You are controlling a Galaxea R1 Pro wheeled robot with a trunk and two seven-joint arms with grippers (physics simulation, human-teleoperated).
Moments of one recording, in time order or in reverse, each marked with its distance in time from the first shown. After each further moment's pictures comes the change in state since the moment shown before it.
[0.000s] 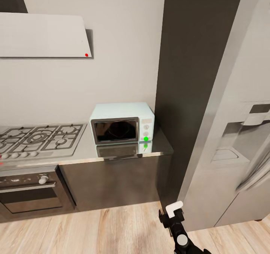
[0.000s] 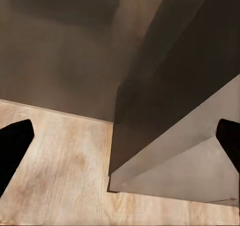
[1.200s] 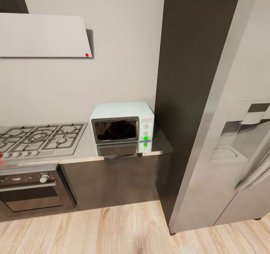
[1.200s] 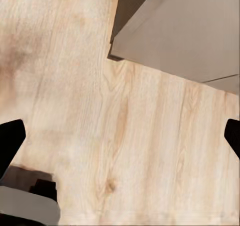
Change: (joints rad) left arm 0.000 0.011 0.010 0.182 0.004 0.013 0.006; right arm 0.111 0.053 -0.003 0.374 -0.003 0.012 0.022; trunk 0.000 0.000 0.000
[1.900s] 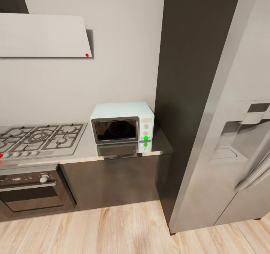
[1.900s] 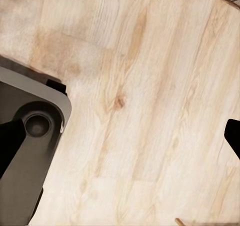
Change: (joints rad) left arm 0.024 -0.011 -0.007 0.053 -0.003 -0.001 -0.004; right arm 0.168 0.000 0.004 0.117 0.006 -0.004 -0.002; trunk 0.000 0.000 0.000
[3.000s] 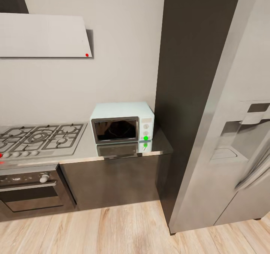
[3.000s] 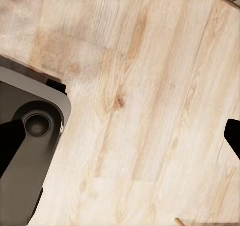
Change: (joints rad) left arm 0.000 -0.001 -0.001 0.000 -0.001 0.000 0.000; right arm 0.000 0.000 0.001 0.000 0.000 0.000 0.000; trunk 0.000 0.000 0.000
